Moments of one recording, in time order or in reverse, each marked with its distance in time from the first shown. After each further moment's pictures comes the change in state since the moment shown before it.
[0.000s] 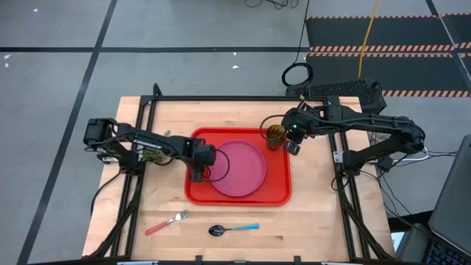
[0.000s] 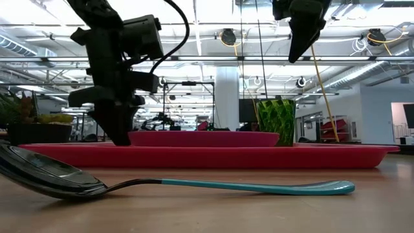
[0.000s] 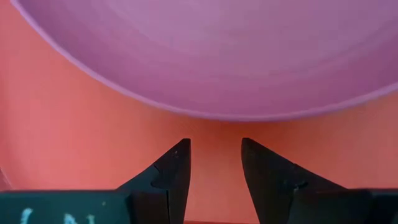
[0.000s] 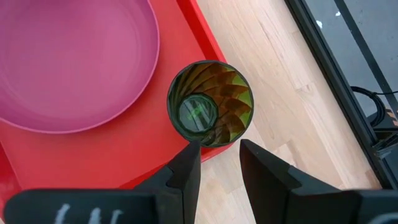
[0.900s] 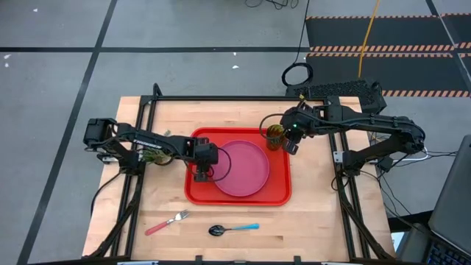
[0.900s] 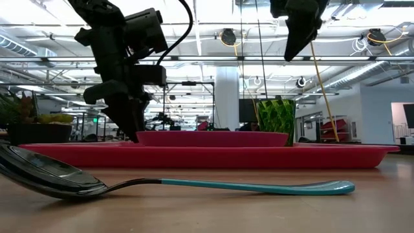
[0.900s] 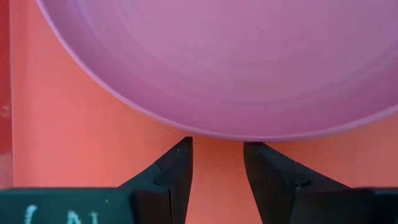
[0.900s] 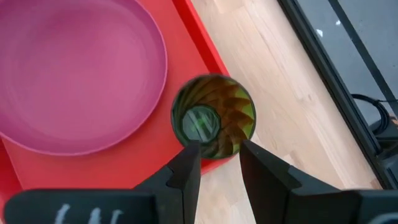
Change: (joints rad) left arm 0.000 -0.001 0.006 0.103 -0.001 -0.027; right arm 0.000 0.000 0.000 0.047 0.000 -0.003
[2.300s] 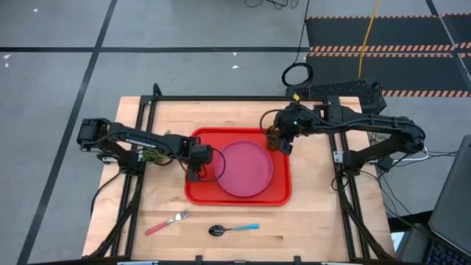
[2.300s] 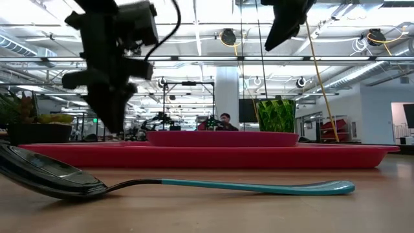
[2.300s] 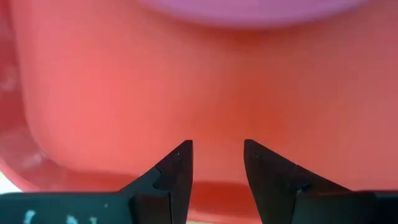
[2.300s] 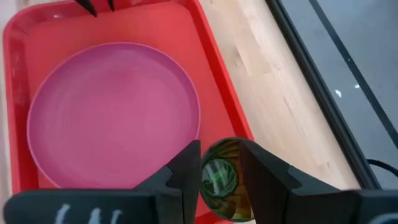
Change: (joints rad) left arm -0.029 -0.075 0.042 -0.256 -0.028 -0.056; right arm 0.006 0.000 0.000 0.201 -0.071 -0.160
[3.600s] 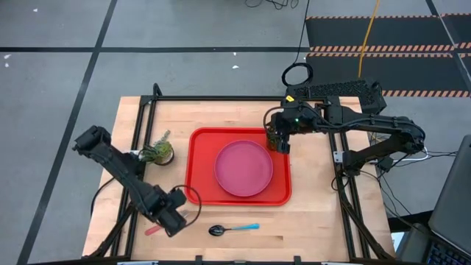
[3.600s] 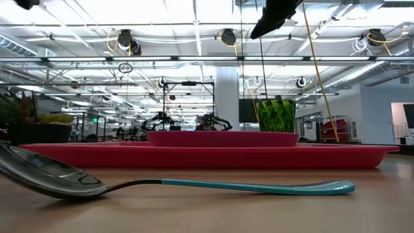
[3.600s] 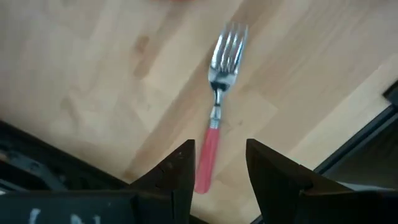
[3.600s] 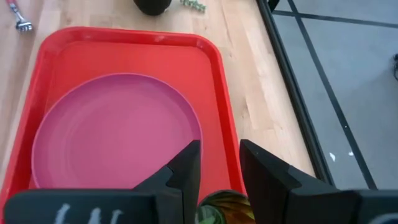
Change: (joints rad) left arm -0.724 0.082 0.331 -0.459 0.222 -1.377; right arm 0.000 0.000 0.000 0.164 -0.063 -0.229
